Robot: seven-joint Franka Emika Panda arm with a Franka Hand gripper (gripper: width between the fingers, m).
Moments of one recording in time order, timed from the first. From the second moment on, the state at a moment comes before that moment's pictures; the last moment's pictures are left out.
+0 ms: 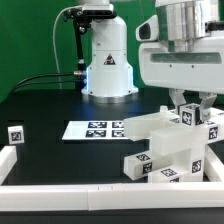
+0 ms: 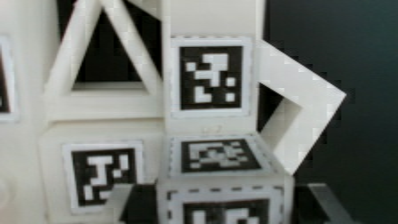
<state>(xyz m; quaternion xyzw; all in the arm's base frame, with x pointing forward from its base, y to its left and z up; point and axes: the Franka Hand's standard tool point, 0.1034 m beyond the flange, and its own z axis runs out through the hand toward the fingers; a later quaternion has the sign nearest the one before) 0.575 0.105 0.113 -0.86 0.50 -0.01 0.06</state>
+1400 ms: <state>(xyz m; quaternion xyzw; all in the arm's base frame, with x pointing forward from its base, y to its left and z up) 0.574 0.108 0.112 -1.00 0.00 -0.05 0.01</state>
